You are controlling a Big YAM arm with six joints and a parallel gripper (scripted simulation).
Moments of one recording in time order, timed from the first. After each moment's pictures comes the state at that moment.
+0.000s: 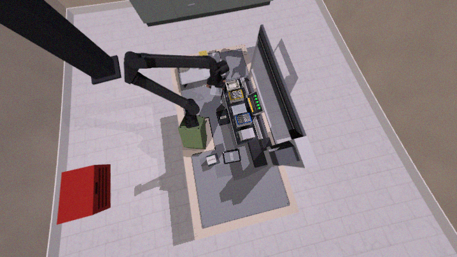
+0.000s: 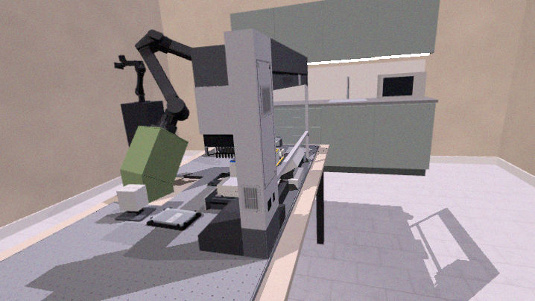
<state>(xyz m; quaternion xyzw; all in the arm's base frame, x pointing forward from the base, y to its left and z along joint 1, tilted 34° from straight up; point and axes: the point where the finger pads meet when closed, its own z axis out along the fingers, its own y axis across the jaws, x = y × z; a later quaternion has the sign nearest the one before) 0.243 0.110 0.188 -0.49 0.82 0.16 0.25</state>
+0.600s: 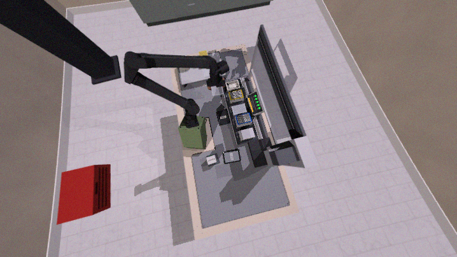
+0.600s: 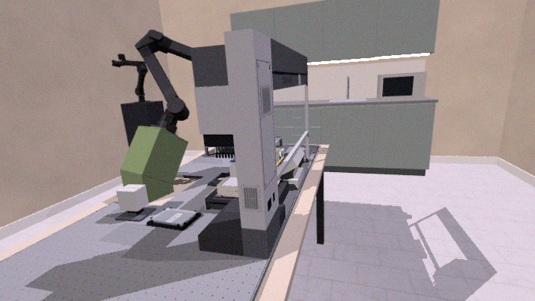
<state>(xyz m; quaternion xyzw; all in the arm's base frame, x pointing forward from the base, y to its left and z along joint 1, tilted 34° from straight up) 0.243 0.110 0.188 -0.61 0.74 0.12 0.27</state>
